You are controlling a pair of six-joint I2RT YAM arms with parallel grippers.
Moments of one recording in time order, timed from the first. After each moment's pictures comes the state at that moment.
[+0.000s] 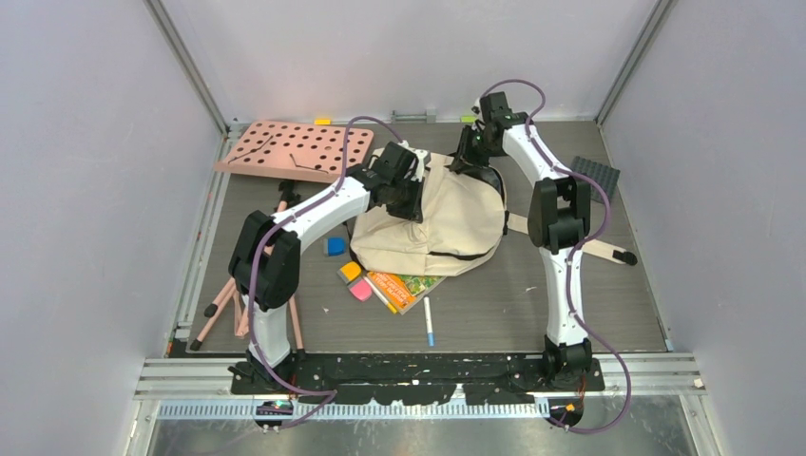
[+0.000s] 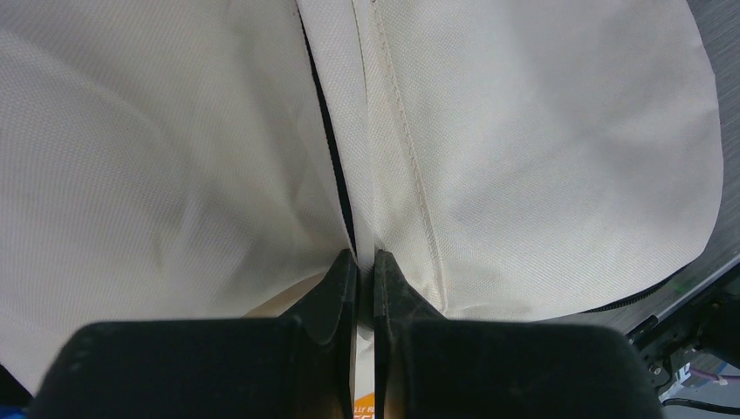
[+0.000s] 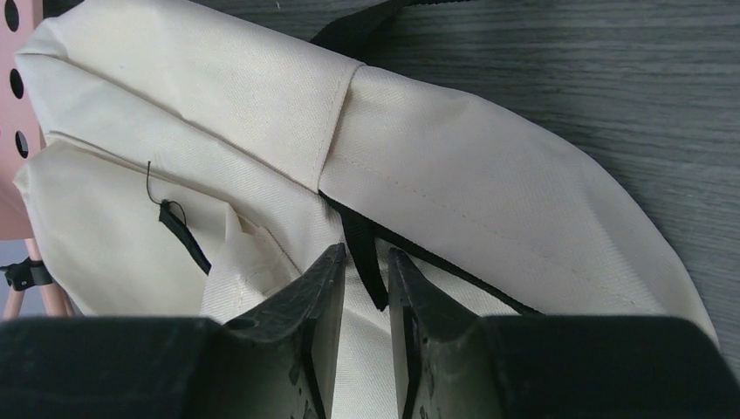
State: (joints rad) left arm -0.65 1.90 1.55 -0.56 0.18 -0.32; right arm 0.21 2.37 2.15 -0.79 -0.34 0.41
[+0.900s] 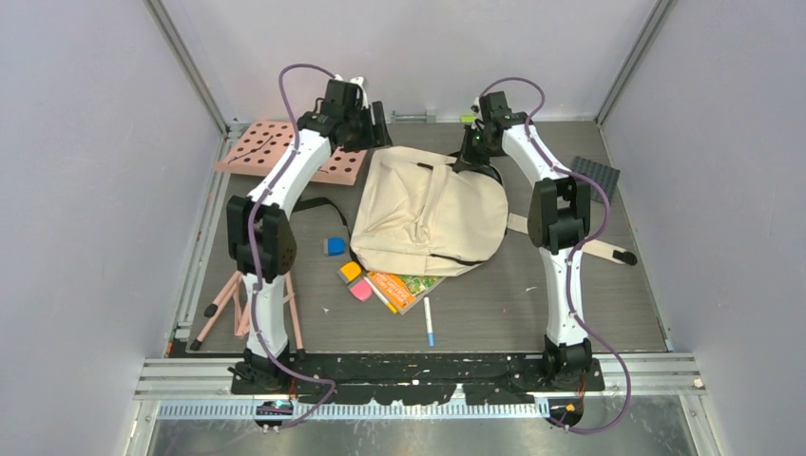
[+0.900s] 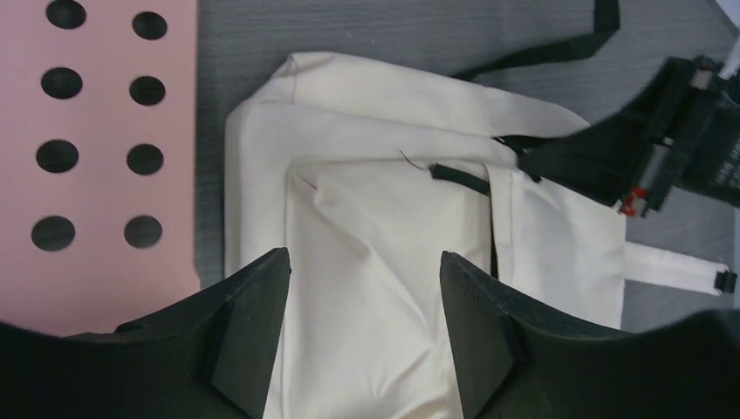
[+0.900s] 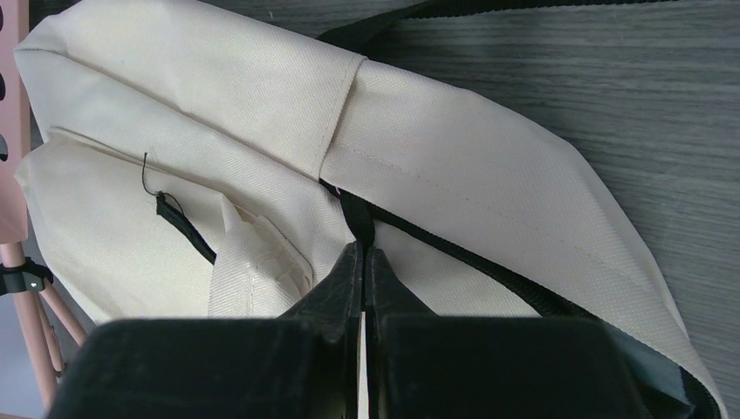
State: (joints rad) left arm -0.35 2.03 1.97 -0.62 0.16 -0.40; right arm 0.22 2.37 2.15 -0.78 -0.31 0.38
